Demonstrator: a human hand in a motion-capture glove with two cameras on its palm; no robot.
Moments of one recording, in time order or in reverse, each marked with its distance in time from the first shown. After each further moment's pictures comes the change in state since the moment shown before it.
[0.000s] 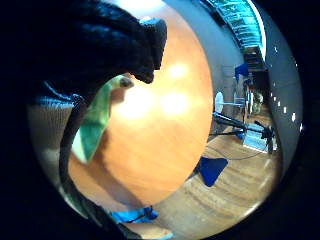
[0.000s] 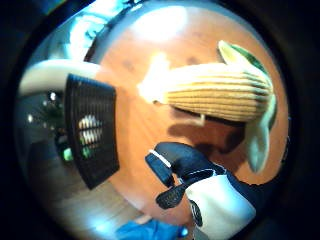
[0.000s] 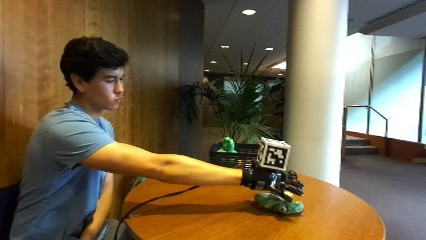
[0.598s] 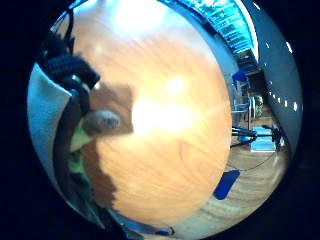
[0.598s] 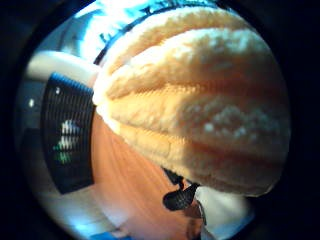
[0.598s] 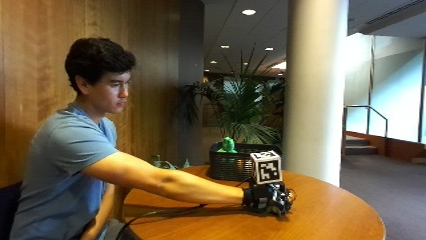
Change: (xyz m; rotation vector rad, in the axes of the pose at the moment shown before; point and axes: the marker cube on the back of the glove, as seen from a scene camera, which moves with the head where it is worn) arm 0.000 -0.020 0.053 0.287 -0.050 -0.053
